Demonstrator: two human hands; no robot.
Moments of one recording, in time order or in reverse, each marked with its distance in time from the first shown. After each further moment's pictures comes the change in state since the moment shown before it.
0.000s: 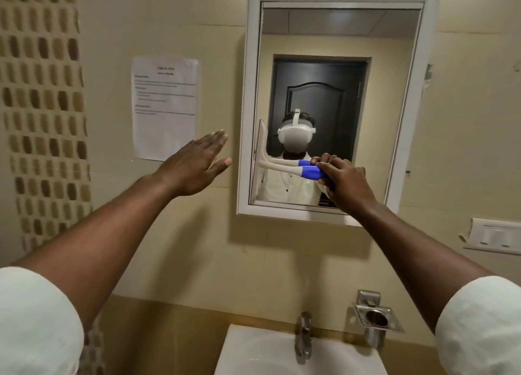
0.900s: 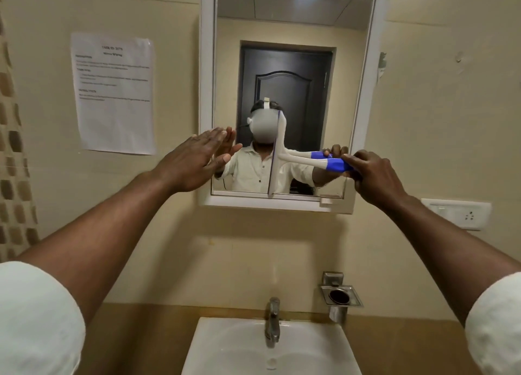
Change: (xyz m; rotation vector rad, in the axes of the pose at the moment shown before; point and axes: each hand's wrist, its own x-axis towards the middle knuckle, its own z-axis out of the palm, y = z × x) left_hand 0.035 0.053 0.040 -0.091 0.010 0.117; right_hand -0.051 0.083 -0.064 -0.168 -0.036 0.127
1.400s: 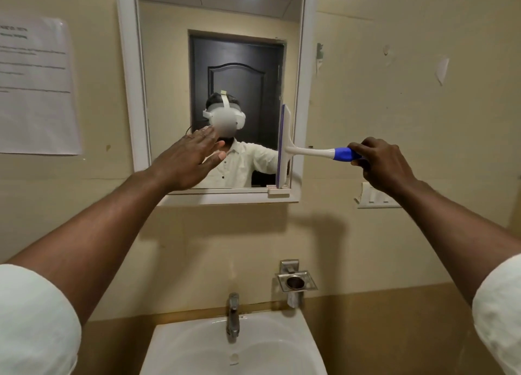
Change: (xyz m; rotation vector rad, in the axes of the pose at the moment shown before) left_hand 0.047 0.080 0.036 -0.100 -0.038 0.112; right_hand -0.038 0.100 -0.060 -0.237 0.028 0.065
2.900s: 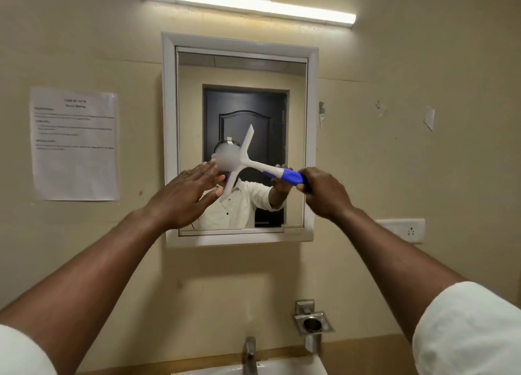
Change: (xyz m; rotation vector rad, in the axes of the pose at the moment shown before) left_hand -0.041 -0.018 -0.061 0.029 0.056 0.020; right_hand 0.045 -0.140 -0.026 0.324 -0.015 0.082
